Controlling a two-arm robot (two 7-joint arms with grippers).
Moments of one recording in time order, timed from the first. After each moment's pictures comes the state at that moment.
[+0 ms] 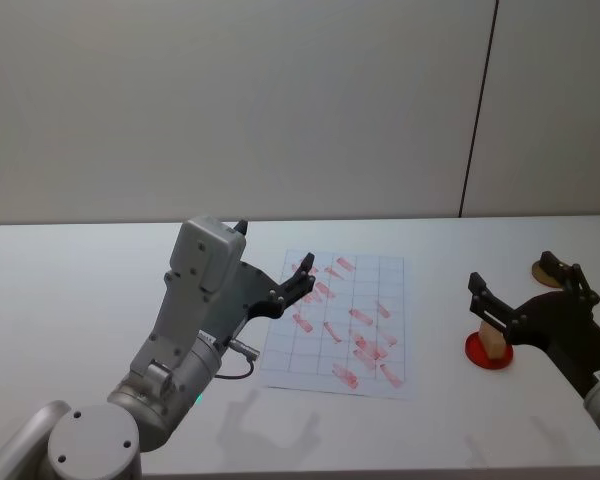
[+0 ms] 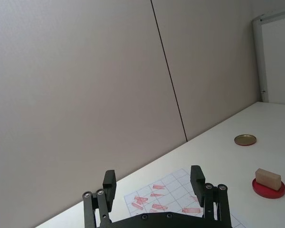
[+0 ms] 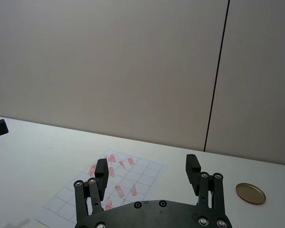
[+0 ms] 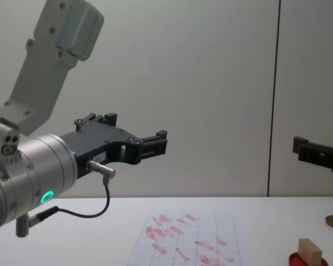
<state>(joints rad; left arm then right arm) -0.24 0.38 0.45 -1.63 -0.20 0.01 -0.01 -0.01 0.34 -0.23 -1.77 0.29 0.03 0.07</state>
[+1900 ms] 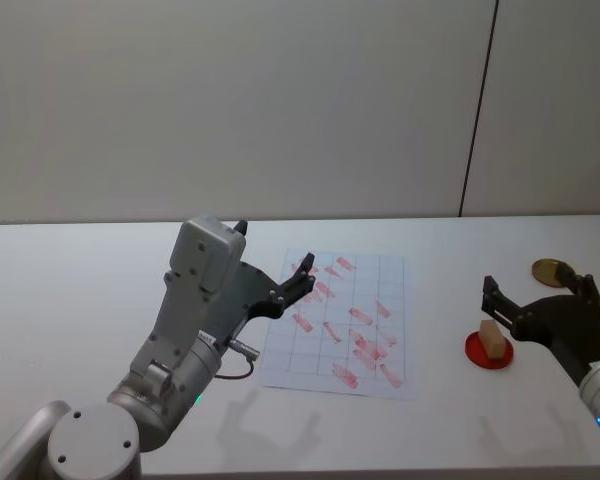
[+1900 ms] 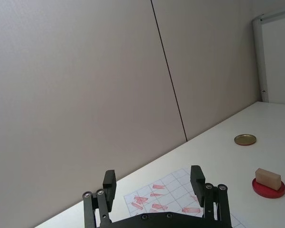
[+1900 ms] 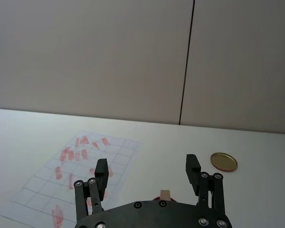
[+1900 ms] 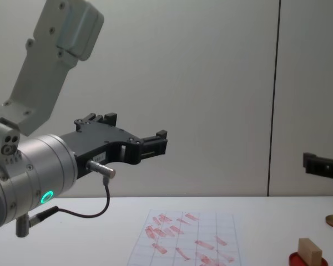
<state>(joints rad) -0.24 0.38 0.45 -1.63 -0.20 0.01 -0.01 0.02 0.29 -0.22 -1.76 0.26 0.20 -0.06</state>
